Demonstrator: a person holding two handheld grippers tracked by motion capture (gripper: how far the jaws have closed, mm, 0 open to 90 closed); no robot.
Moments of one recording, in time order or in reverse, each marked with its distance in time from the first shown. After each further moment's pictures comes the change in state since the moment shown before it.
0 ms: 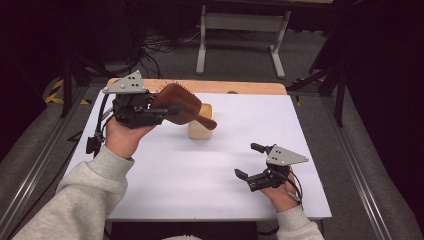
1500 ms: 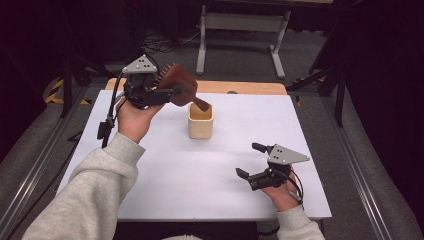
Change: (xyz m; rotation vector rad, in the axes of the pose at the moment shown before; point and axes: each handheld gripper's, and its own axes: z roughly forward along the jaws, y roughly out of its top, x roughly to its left) left arm 0.039 0.009 0.035 0.042 0.184 -0.083; right arm -0.003 -0.001 -0.001 0.004 -0.005 0.012
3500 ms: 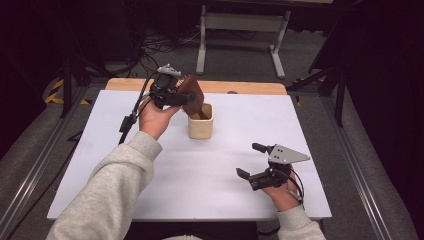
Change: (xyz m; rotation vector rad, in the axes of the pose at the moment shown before) left arm 0.019 -0.022 0.078 0.214 0.020 -0.101; right arm -0.002 -0.001 -0.001 0.001 0.012 0.007
